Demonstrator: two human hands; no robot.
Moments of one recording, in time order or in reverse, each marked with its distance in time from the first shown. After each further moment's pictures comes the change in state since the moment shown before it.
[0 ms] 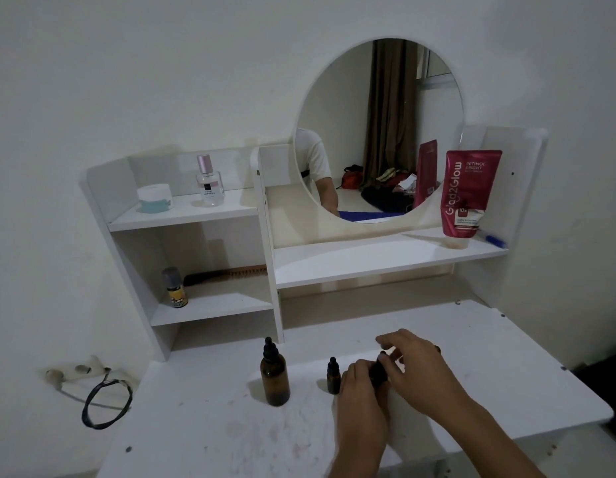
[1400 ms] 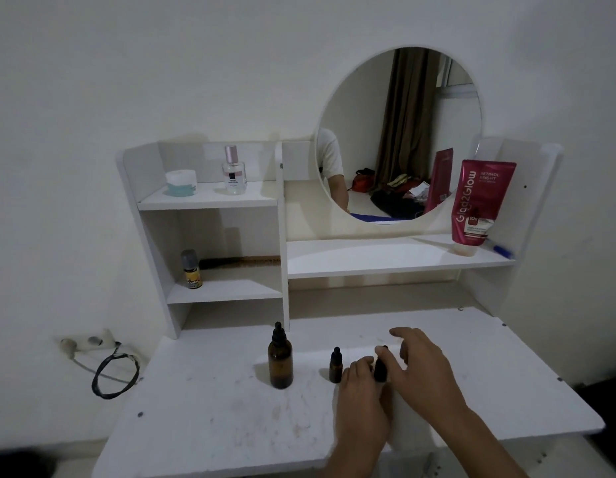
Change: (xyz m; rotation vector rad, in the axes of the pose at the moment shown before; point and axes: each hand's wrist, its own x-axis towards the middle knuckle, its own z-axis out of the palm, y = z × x) left_hand -0.012 0.005 -0.001 0.142 -0.027 -0.047; right_hand -0.017 -0.009 -0.002 0.016 0.121 0.067
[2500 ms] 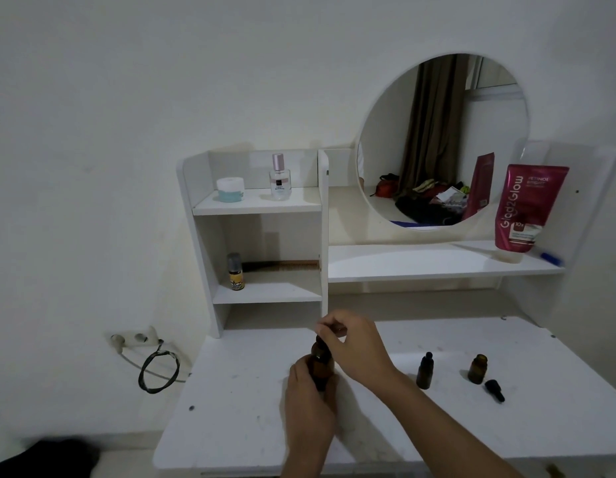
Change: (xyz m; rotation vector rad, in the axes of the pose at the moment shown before) left_hand -0.014 -0.096 -0.107 -0.153 0.301 -0.336; right_hand 0.032 -0.144 0.077 0.389 -0.201 -0.186
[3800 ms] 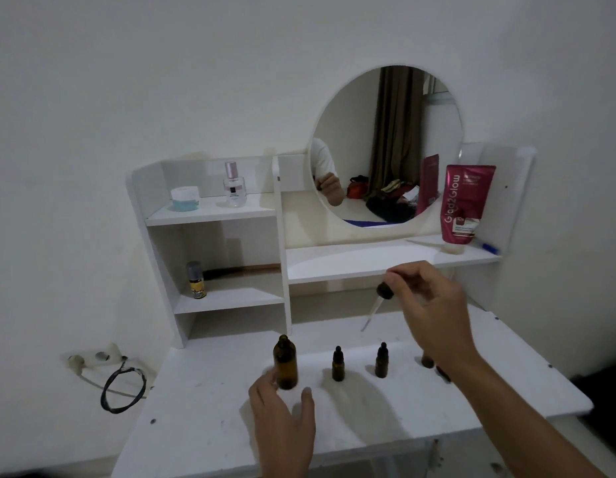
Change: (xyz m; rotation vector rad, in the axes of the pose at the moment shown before) left_hand -0.046 0.018 -0.004 -0.058 0.158 0.083; right_hand -0.050 -0.013 -0.165 0.141 0.497 -0.185
